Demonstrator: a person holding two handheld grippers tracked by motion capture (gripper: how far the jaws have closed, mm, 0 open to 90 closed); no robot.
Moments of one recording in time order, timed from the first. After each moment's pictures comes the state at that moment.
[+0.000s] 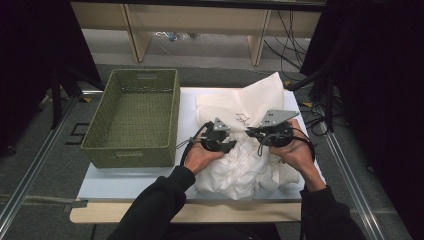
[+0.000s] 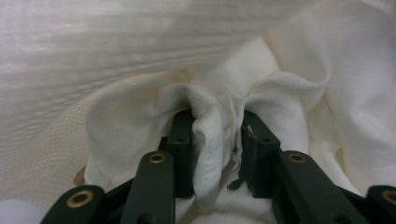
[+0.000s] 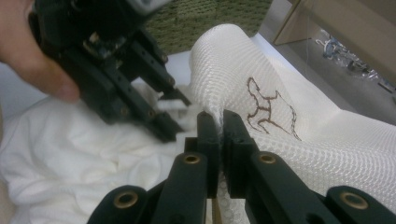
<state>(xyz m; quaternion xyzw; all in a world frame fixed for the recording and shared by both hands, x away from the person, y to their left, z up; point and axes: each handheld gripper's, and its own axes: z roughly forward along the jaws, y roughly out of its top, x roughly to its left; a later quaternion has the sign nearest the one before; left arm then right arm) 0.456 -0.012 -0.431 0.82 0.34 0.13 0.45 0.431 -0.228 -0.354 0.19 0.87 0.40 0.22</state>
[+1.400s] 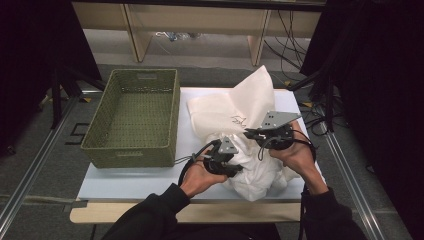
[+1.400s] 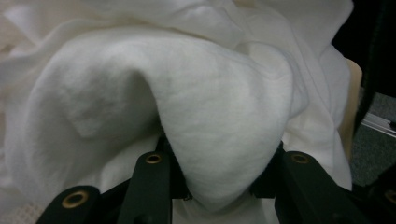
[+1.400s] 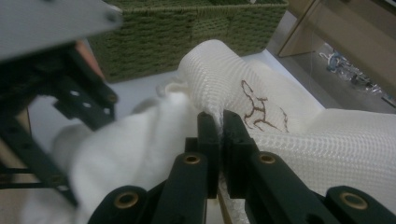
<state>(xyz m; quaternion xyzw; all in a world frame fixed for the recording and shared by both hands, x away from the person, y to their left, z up) 0.393 -0.029 -0.416 0.84 0.27 0.10 0.45 0.414 -0.222 -0.340 0.17 0.87 0.41 0.22</state>
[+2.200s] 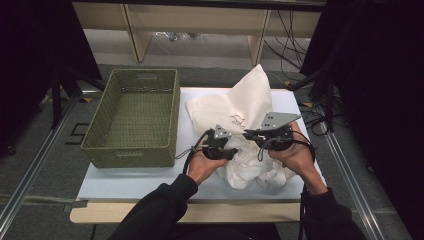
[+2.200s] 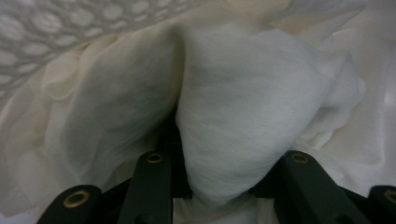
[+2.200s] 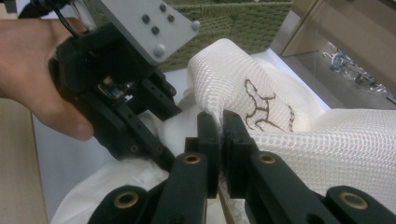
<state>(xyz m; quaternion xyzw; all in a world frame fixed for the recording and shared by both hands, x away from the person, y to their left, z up) 0.433 -0.023 -0.439 0.80 0.35 0.12 0.47 0.414 -0.220 -0.345 0.17 0.87 0.41 0.21</state>
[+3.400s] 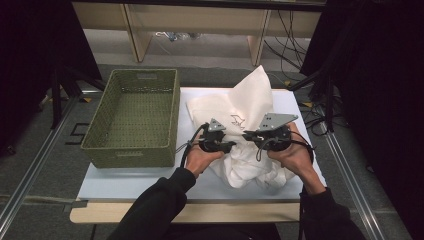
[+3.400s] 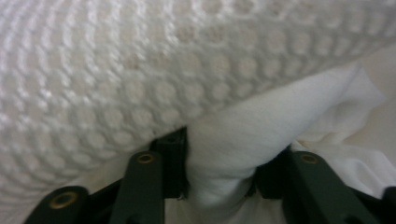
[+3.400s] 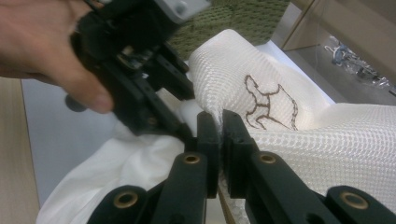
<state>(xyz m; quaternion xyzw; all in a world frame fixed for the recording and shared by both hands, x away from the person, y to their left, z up) 0.451 -0.012 -0.439 0.78 0.36 0.12 0.49 0.420 -0.221 -0.353 0.18 0.87 0.40 0.21</state>
